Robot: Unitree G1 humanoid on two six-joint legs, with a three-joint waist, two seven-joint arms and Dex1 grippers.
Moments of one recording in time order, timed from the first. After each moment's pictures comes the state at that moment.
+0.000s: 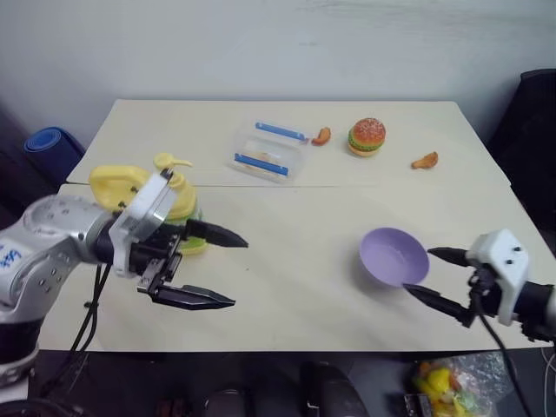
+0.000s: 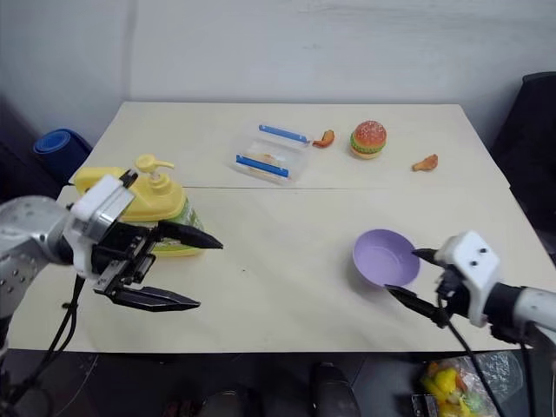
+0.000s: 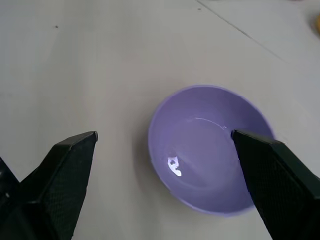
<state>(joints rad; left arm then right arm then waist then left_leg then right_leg) -0.58 0.98 0.05 -0.37 -0.86 0.75 -1.34 0.18 -0.92 -0.43 -0.62 0.56 0.72 0.79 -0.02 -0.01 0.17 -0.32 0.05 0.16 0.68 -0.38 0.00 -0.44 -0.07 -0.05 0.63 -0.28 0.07</state>
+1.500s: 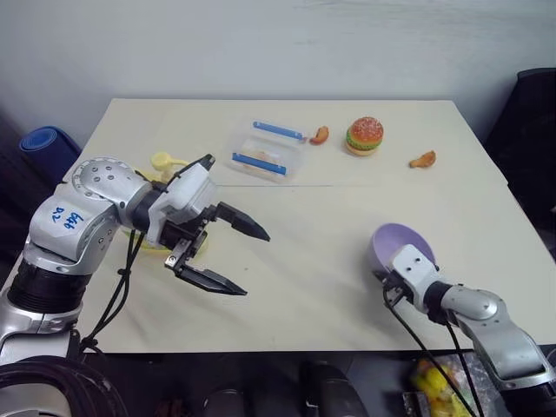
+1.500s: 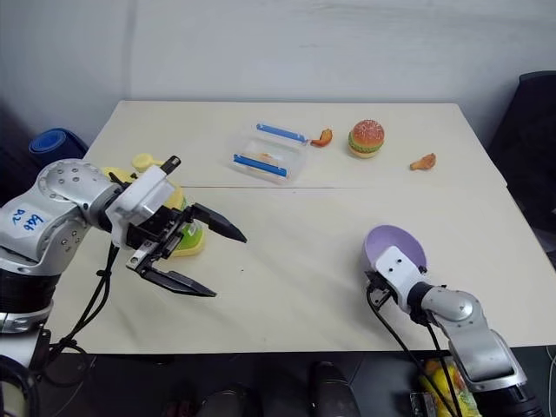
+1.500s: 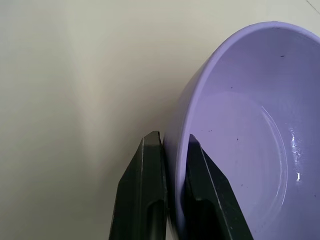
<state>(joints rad) -0.77 0.86 -0.11 -0.20 -0.65 0.62 -1.47 -0.07 -0.78 0.07 -0.27 0.09 0.46 0.67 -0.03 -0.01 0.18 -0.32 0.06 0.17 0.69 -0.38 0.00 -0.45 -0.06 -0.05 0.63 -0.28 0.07</state>
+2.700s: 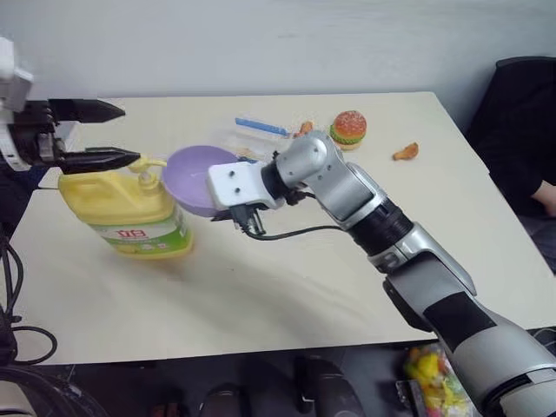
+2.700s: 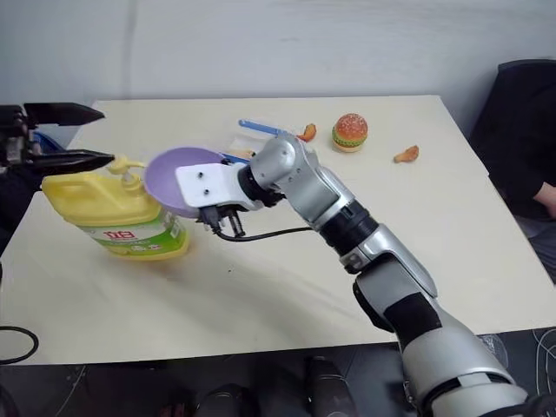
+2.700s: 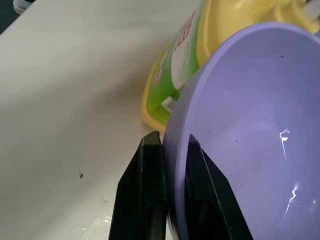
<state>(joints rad) -0.92 1.11 0.13 0.41 -0.44 0.43 -1.38 -1.31 -0.18 0.55 0.44 -0.06 0.13 1.25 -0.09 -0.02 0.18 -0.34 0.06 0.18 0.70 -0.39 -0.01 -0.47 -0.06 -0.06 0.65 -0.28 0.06</state>
